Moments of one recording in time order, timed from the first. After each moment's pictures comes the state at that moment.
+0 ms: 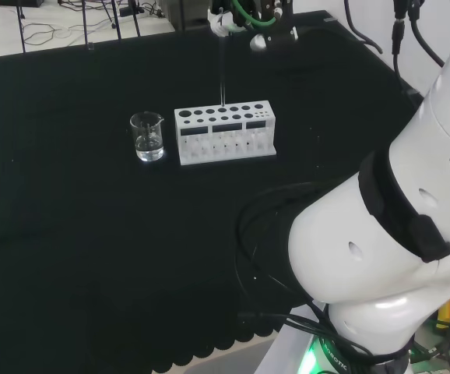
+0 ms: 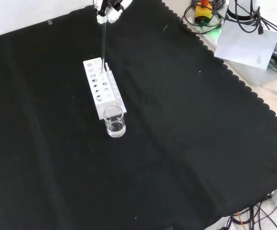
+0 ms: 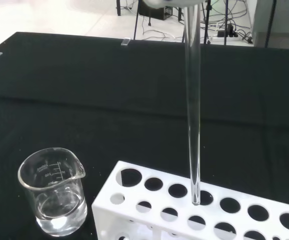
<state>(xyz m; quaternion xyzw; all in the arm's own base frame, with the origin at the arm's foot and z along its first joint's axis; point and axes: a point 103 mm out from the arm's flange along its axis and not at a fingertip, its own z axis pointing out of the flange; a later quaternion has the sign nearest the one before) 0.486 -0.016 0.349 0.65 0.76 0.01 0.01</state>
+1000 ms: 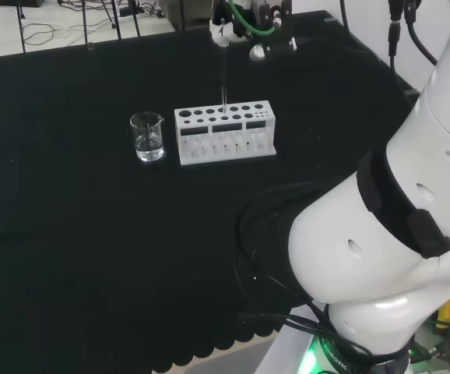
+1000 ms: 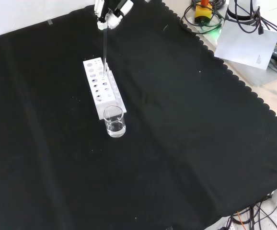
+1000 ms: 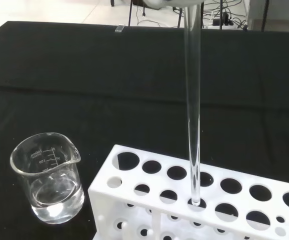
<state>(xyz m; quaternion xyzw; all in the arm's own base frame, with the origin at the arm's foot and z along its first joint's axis) 0.488 -0.017 0.327 0.66 0.75 0.00 0.00</state>
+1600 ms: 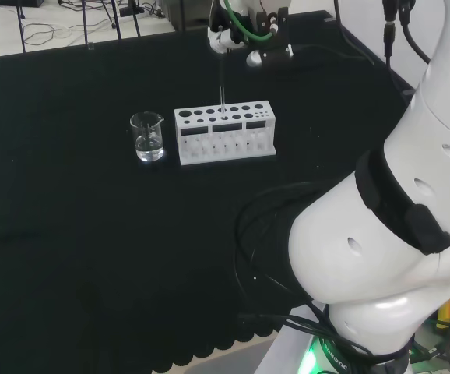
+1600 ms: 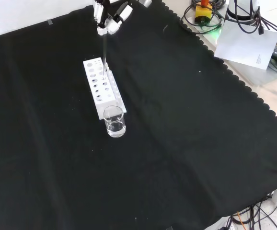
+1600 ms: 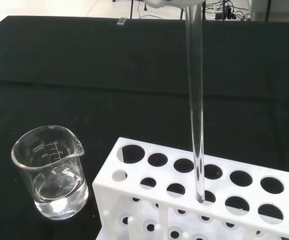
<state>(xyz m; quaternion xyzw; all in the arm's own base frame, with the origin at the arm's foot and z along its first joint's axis) 0.493 -0.012 0.314 0.66 0.75 0.00 -0.01</state>
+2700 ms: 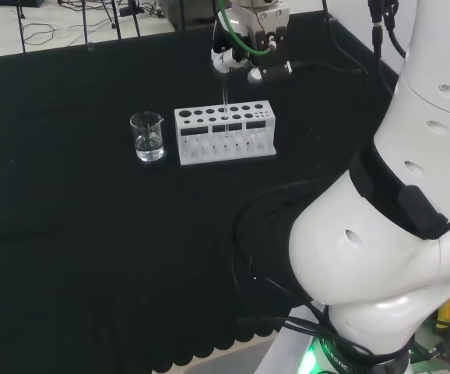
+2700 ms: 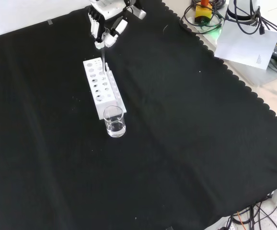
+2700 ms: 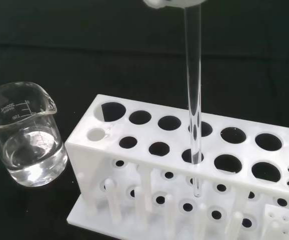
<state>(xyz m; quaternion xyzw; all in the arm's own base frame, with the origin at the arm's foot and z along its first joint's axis) 0.508 -0.025 0.265 0.66 0.75 -0.03 -0.03</state>
